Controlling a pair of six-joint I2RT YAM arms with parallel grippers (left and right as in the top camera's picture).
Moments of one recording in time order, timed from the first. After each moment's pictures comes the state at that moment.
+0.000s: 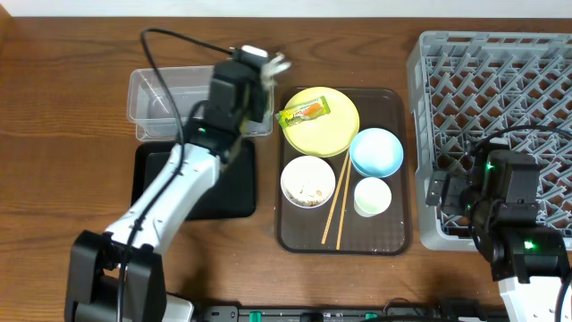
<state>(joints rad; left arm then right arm) -0.30 1.60 1.10 -0.08 -0.13 0.03 0.00 0.88 0.84 -0.83 0.06 0.13</state>
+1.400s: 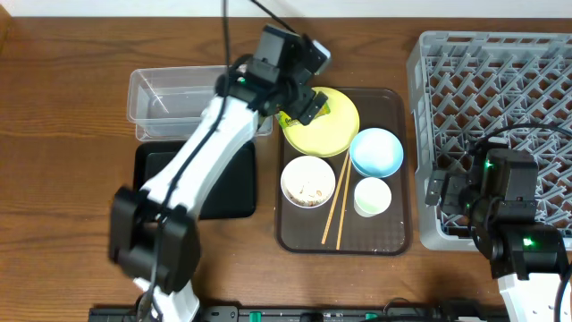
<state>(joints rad) -0.45 1.89 1.60 -0.61 0.15 0.31 0.00 0.90 0.84 -0.83 0.06 0.13</state>
